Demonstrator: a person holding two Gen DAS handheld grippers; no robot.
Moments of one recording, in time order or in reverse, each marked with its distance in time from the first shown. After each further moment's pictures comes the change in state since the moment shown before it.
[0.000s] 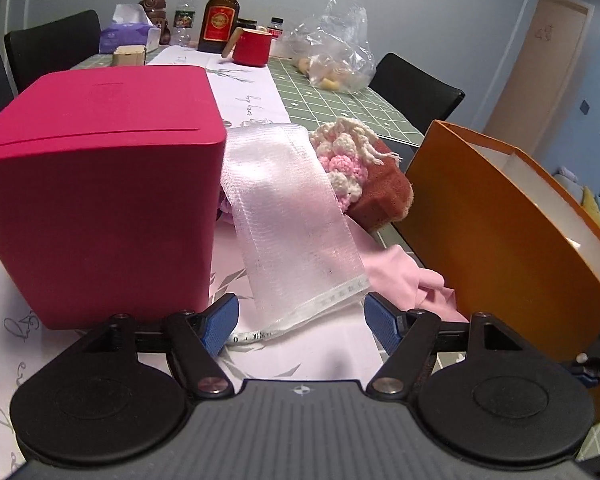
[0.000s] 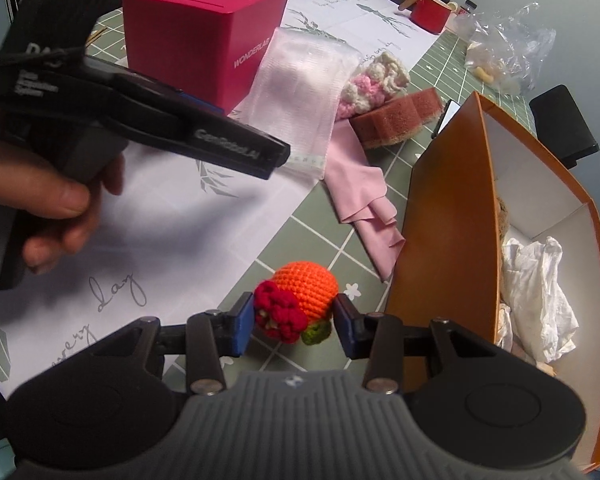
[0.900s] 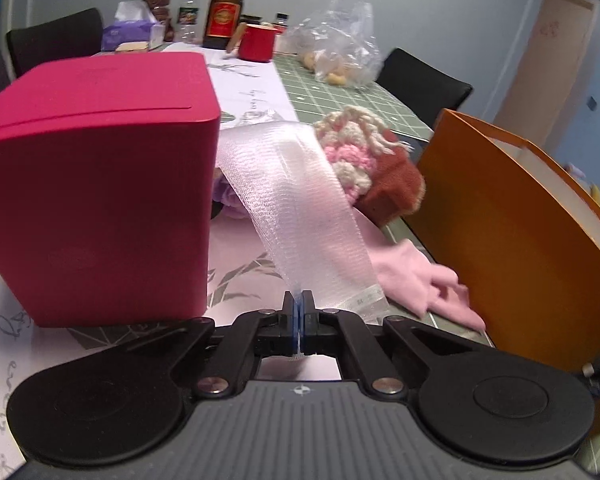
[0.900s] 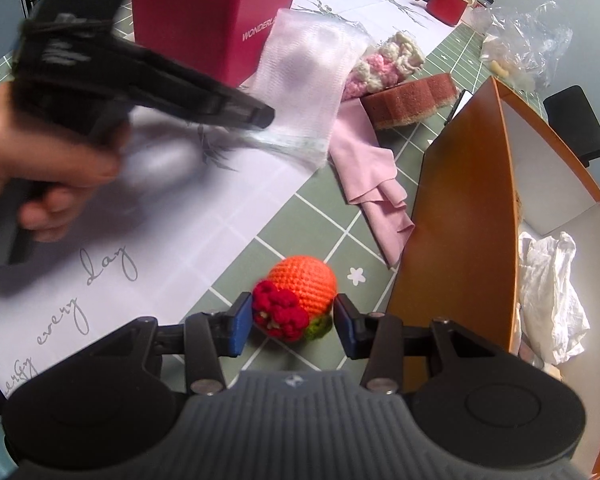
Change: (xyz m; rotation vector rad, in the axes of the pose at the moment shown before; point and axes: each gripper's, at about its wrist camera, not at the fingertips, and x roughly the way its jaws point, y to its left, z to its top) left arm 0.001 0.002 -0.003 0.021 0.023 0.000; right arm 0.014 -0.003 -0.009 -0.041 0.029 0.020
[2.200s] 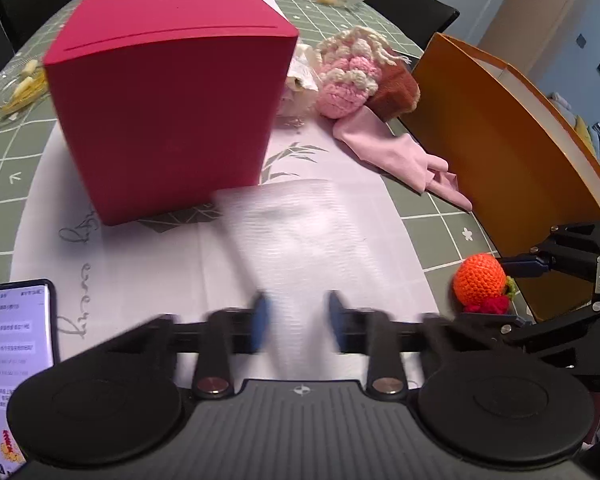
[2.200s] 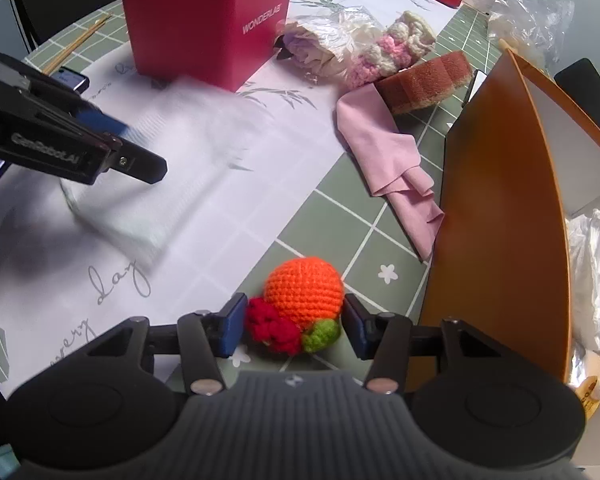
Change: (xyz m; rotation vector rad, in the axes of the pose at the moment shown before) left arm -0.030 0.035 -0.015 0.024 0.287 -0.053; right arm 0.016 0.002 0.003 0.088 -0.002 0.073
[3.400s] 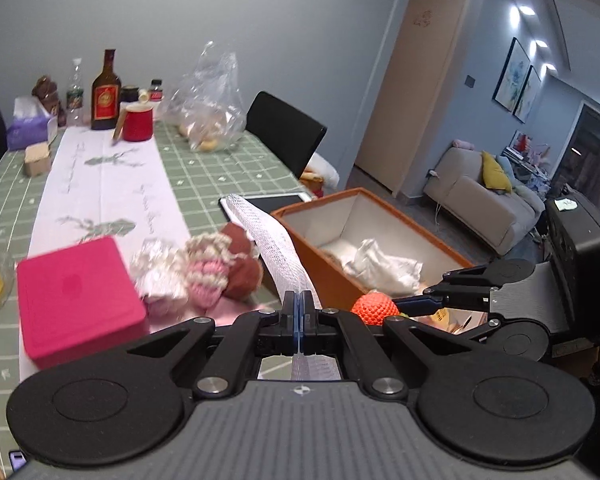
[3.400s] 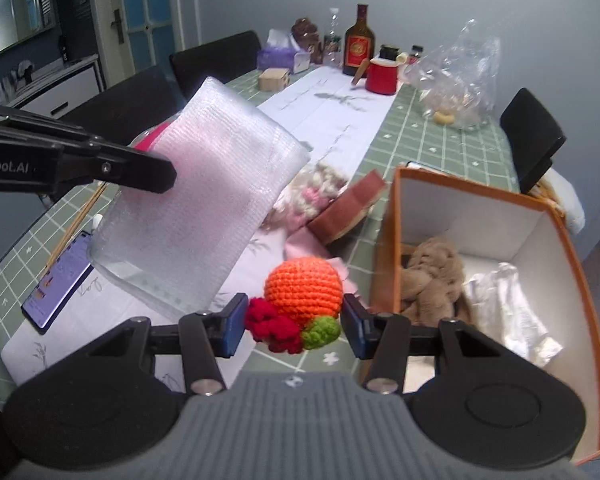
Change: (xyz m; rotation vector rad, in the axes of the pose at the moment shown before) left arm -0.116 -0.090 0.064 0.234 -0.326 -0.196; right arm -0.112 -0.055 0.006 0.193 -0.323 0.025
